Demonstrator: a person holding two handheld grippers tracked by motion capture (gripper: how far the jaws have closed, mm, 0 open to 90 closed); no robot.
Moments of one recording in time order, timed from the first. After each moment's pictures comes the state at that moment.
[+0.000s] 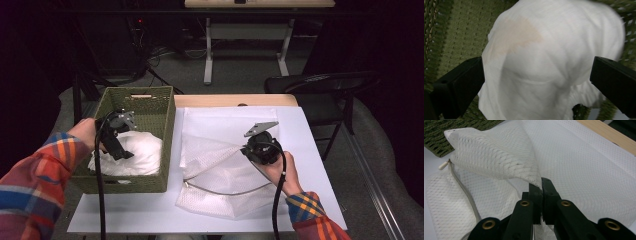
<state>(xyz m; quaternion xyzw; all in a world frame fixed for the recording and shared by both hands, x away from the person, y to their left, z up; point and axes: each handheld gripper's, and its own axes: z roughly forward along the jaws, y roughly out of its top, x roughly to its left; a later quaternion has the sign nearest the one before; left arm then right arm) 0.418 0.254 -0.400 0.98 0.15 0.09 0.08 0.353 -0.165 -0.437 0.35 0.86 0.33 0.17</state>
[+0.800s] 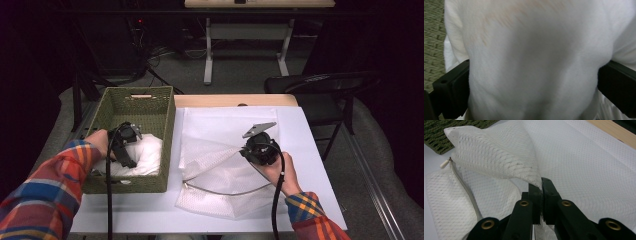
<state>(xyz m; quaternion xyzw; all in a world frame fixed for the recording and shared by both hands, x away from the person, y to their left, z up) 0.442 0.263 -0.471 0.98 0.18 0.00 0.07 0.354 -0.163 -0.441 0.35 0.86 0.33 0.16</state>
